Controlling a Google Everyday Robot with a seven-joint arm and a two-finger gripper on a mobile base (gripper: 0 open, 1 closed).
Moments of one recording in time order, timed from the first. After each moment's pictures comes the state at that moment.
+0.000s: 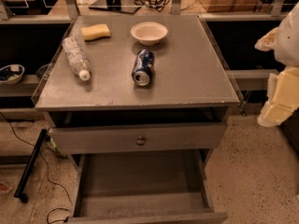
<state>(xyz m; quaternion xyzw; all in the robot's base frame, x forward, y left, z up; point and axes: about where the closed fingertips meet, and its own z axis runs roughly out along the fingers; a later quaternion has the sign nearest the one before) 0.438 -0.216 0.977 -0.60 0.78 -0.03 0.16</state>
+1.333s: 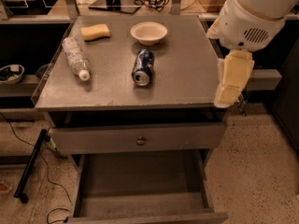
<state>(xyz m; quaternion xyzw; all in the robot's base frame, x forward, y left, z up) 0.480 -0.140 0.979 -0.67 0.73 -0.03 0.16</state>
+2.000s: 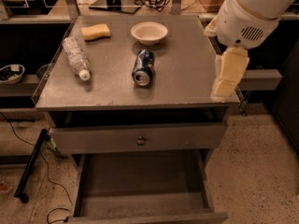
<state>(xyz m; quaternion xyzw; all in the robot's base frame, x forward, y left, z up) 0.502 -0.139 0.973 -0.67 0.72 -0.01 0.18</state>
